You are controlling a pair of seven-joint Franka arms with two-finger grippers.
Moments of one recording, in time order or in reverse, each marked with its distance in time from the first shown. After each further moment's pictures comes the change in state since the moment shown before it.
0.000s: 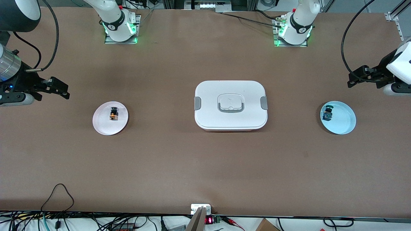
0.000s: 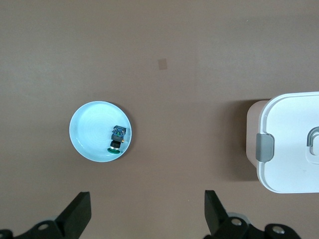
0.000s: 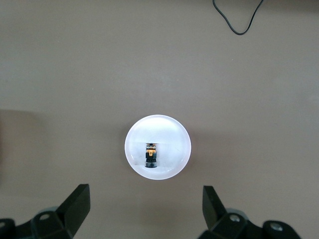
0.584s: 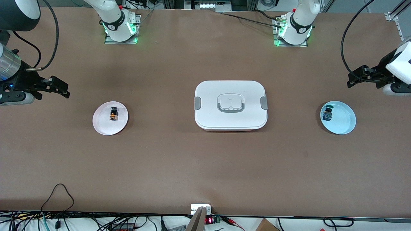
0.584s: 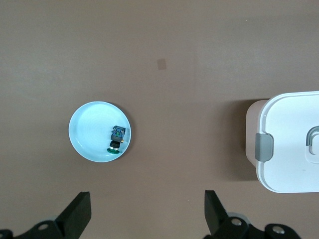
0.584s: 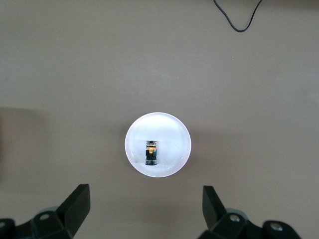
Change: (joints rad) left arm -0.002 0.000 -0.004 0.000 0.000 0.000 0.000; right arm 0.000 -0.004 0.000 -0.003 0.000 -0.010 0.000
